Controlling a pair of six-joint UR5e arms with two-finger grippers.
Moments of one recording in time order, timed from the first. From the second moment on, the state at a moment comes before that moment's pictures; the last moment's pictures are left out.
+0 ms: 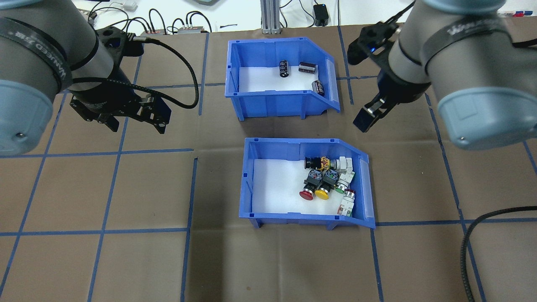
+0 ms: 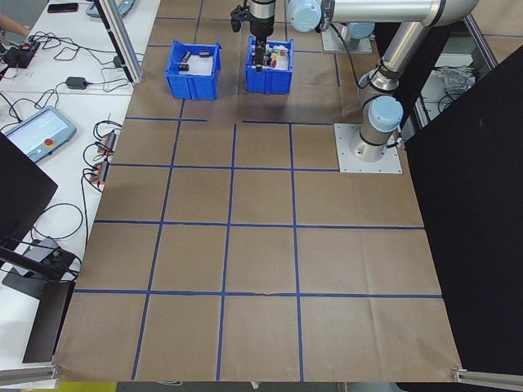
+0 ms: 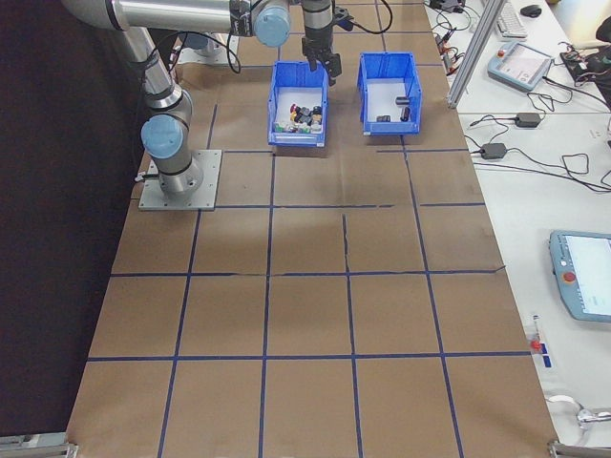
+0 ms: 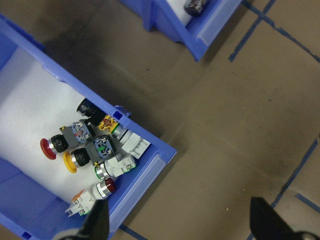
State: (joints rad) left arm -1.57 -1.47 -1.72 -1.51 1.61 0.08; right arm 1.60 -1.64 1.73 -1.79 -1.58 -0.49
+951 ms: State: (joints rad) left arm -1.57 -1.47 -1.71 -1.51 1.61 0.08; right arm 1.57 -1.51 1.53 -1.46 -1.57 0.07
